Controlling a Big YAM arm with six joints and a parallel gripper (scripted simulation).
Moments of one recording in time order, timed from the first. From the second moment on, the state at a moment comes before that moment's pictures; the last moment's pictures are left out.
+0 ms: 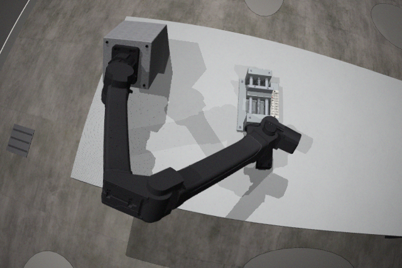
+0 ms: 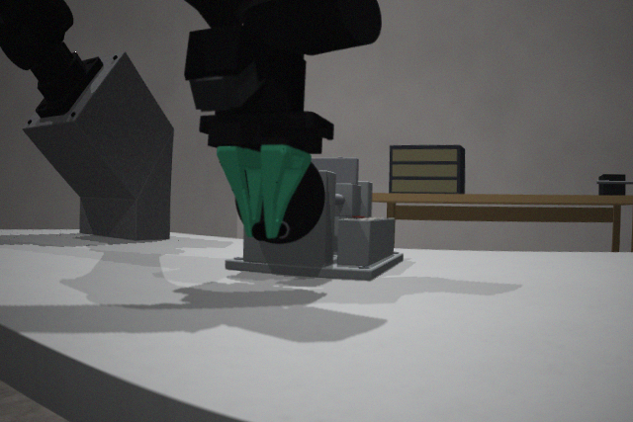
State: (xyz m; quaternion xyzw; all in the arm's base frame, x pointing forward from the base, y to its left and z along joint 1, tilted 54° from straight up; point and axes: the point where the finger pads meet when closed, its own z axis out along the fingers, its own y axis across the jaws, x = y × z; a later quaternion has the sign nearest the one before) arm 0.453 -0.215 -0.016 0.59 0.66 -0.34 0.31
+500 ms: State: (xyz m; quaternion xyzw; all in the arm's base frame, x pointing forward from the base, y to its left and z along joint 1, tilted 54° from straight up) arm 0.460 -0.213 -0.015 0.59 0.66 -0.34 0.31
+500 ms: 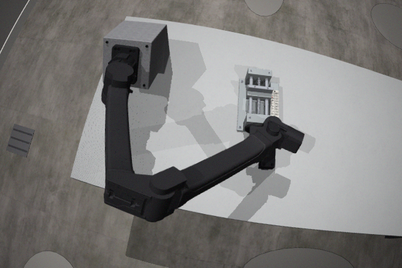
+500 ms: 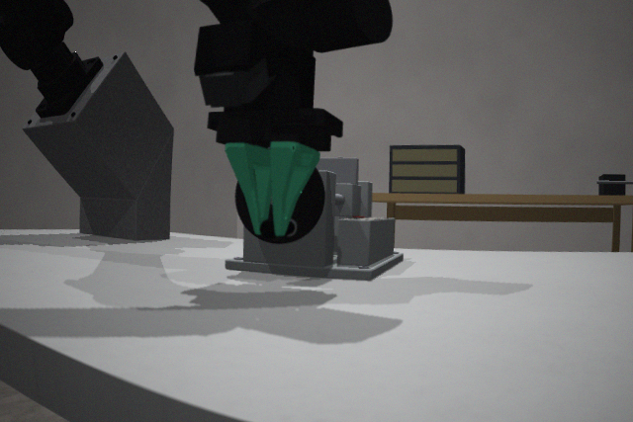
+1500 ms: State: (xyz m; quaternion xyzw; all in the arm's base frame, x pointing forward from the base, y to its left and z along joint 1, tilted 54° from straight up) arm 0.472 -0.204 -0.011 0.59 0.66 -0.35 0.30
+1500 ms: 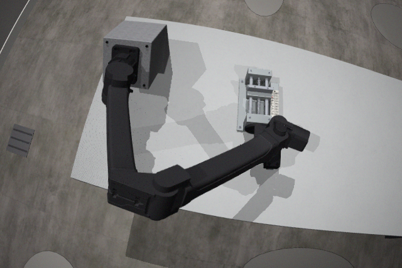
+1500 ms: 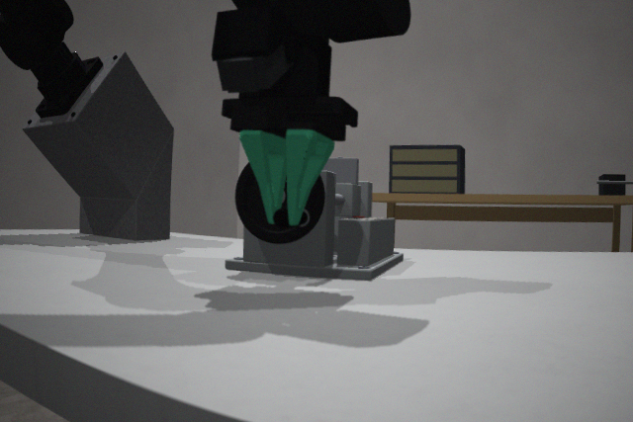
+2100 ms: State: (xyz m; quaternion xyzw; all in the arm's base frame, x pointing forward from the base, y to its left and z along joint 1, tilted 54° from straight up) arm 0.477 -0.195 -0.005 0.60 0.66 -0.34 0.30
